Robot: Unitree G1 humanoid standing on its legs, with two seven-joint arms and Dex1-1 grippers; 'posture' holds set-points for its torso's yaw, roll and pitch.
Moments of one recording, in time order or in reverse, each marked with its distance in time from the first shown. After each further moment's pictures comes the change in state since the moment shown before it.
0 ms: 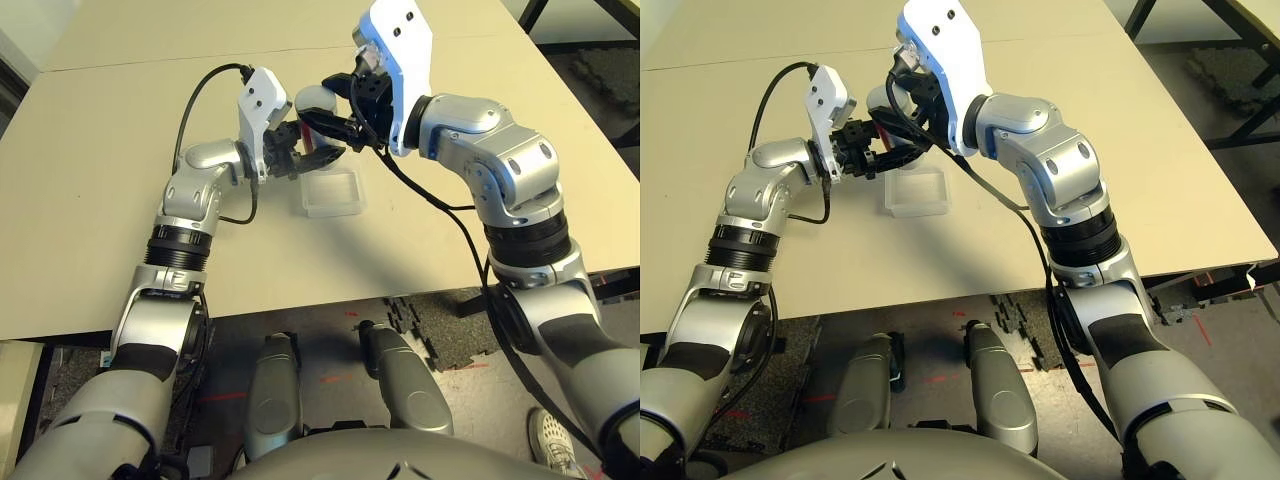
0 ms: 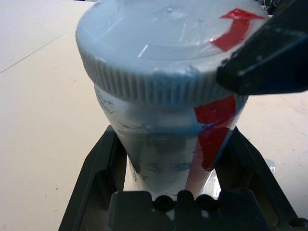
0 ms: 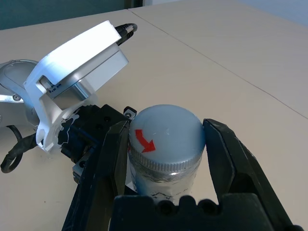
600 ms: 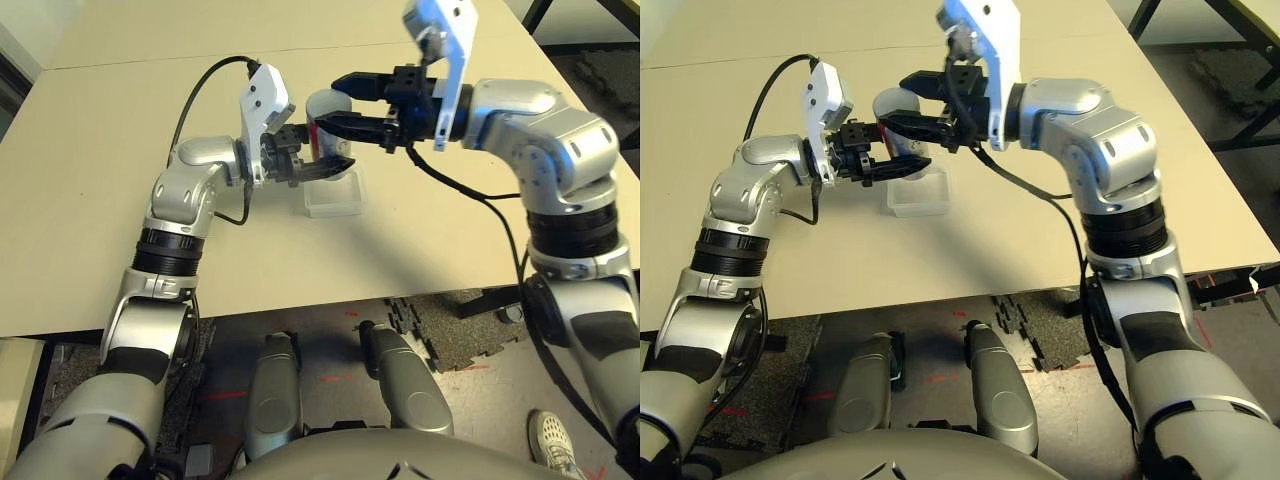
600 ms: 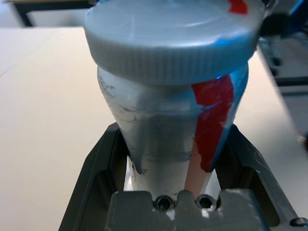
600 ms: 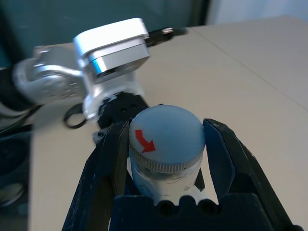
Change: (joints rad) left arm 0.021 0.075 -0.038 -0.220 -0.092 0.097 -0.180; right arm -0.019 -0.221 -0.089 0.005 0.239 -0.039 0.392
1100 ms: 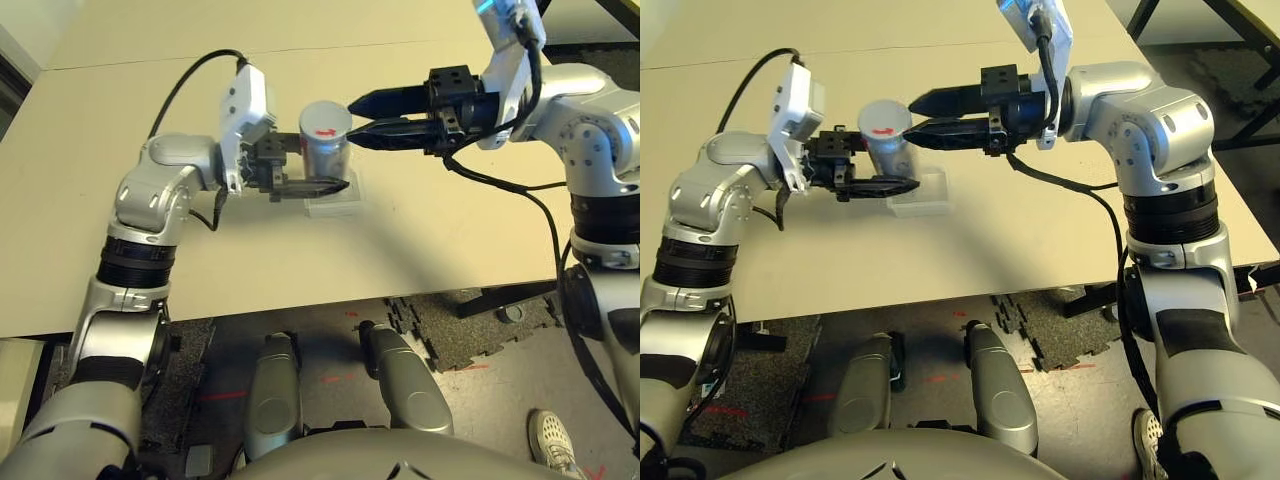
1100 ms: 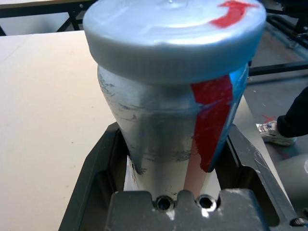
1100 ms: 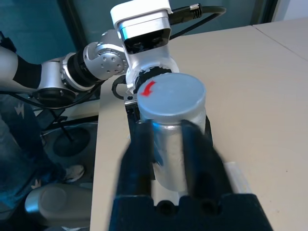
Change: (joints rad) left arm 0.045 0.103 0.015 -0.128 -0.080 0.062 -0.072; right arm -0.019 -0.094 -0.004 0.101 0.114 0.004 0.242
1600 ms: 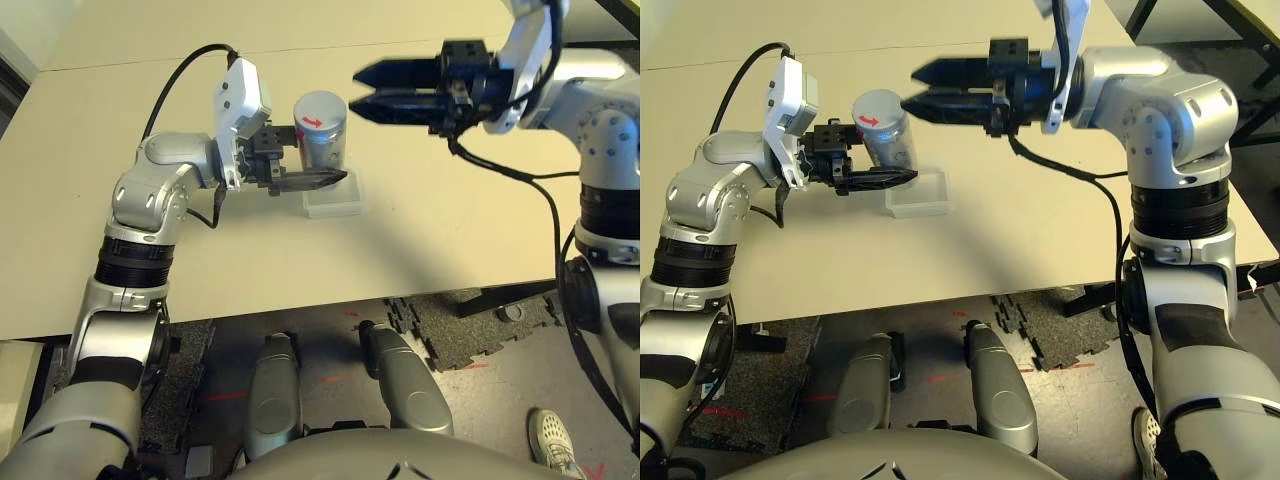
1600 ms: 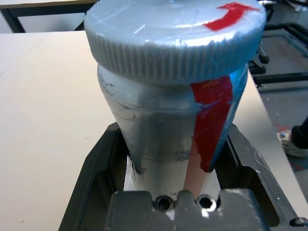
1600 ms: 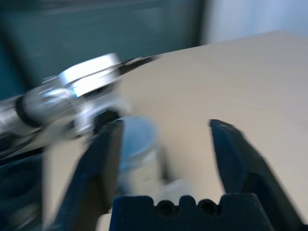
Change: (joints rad) left arm -0.001 -0.014 0.003 0.082 0.002 -0.055 0.063; right arm -0.087 0.062 -0.104 -0.046 -0.018 0.088 -0.350
